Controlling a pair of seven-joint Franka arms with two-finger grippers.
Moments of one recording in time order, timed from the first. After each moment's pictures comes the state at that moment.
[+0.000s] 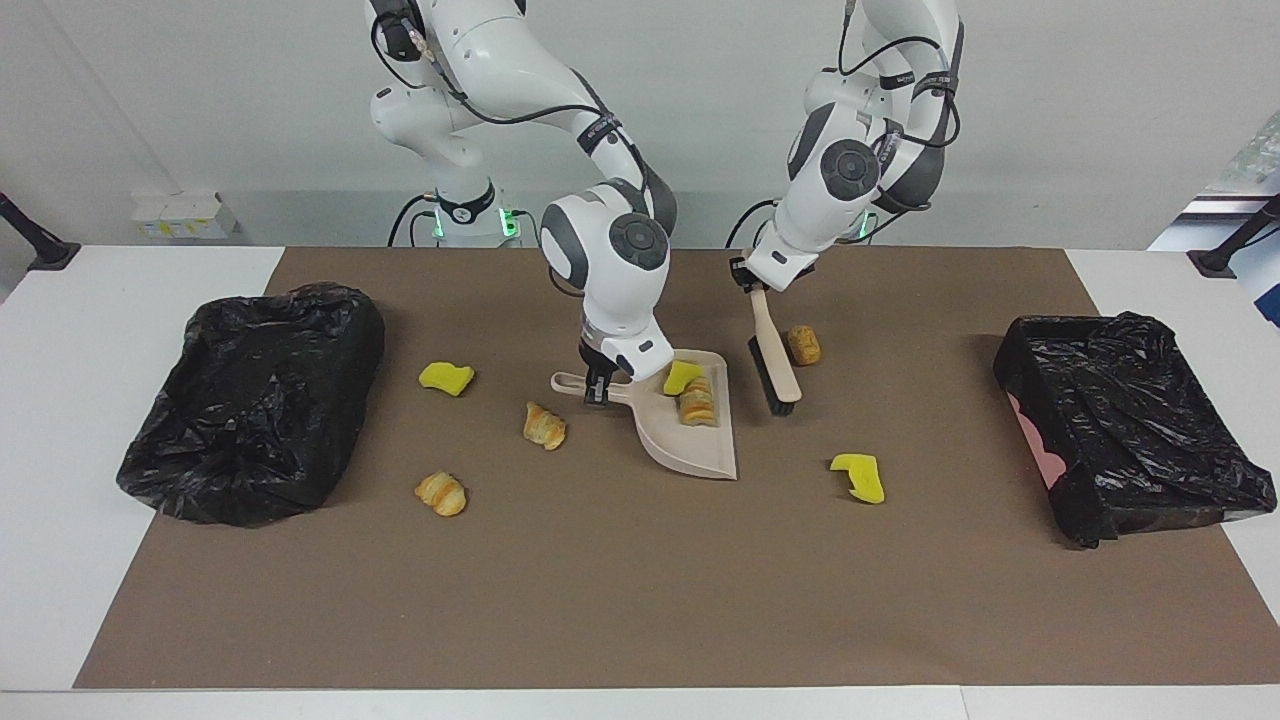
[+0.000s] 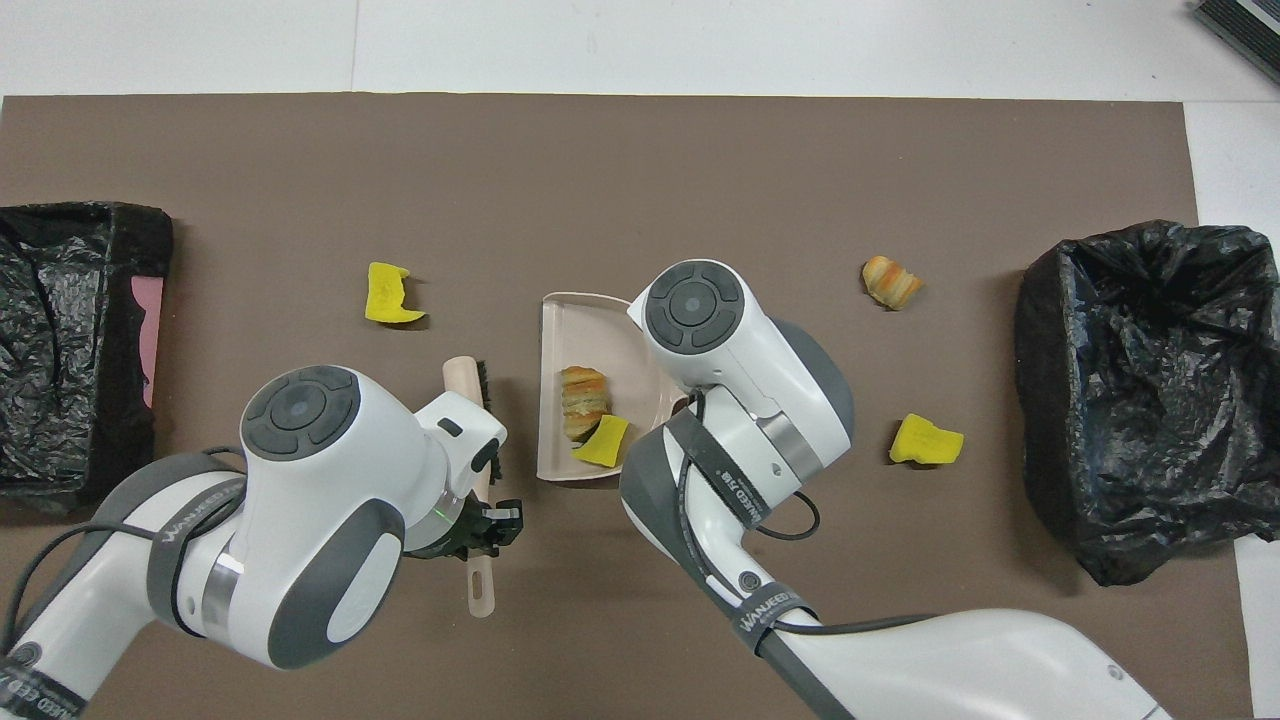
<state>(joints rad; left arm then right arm) -0.63 -0.11 0.12 -2.21 -0.23 1.82 -0.61 0.52 0.40 0.02 -1.69 -0.18 1.92 -0.89</state>
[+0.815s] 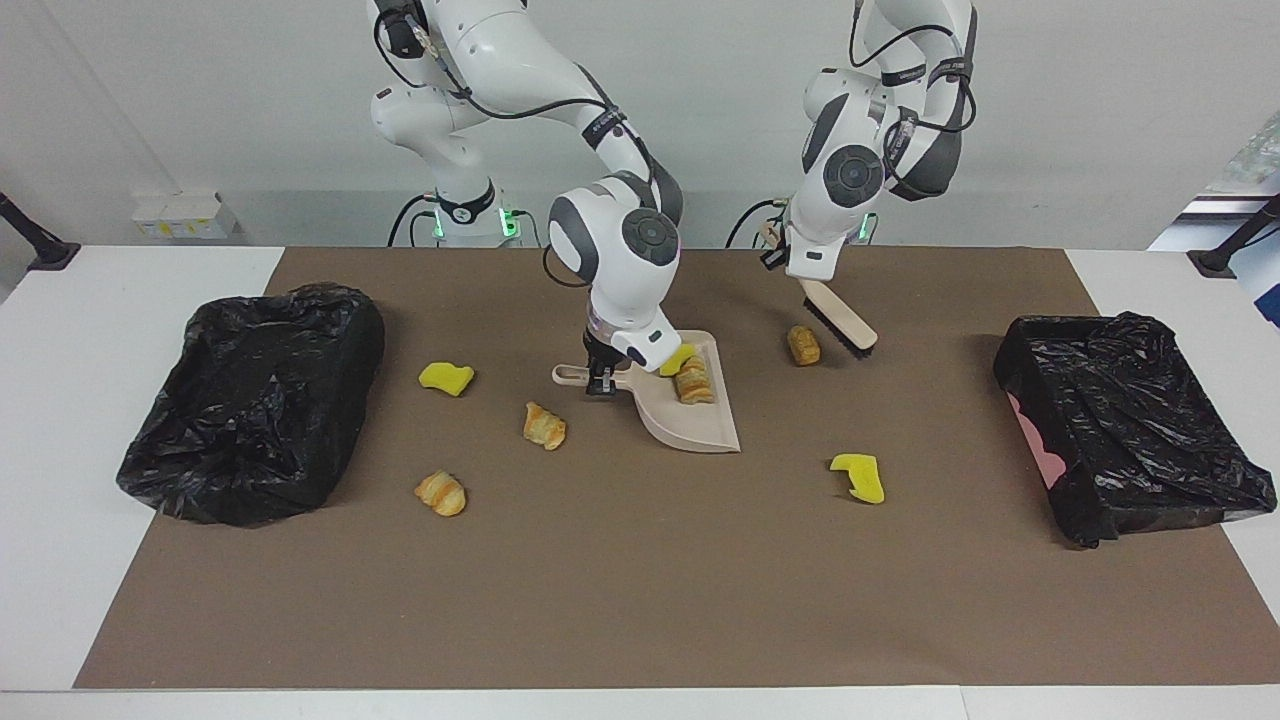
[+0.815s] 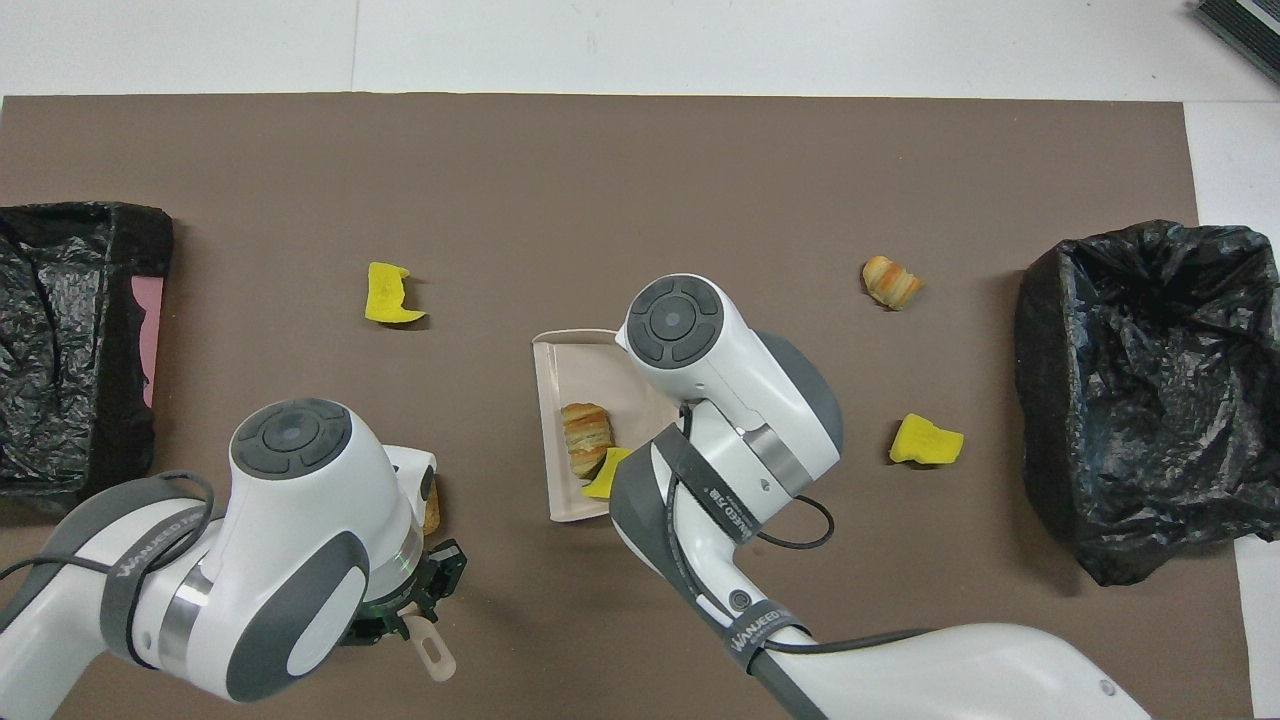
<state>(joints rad) -0.61 -0.19 0.12 -2.32 -0.17 1.66 -1.02 0.54 0.39 0.03 -1.72 -0.20 1.90 -1.01</state>
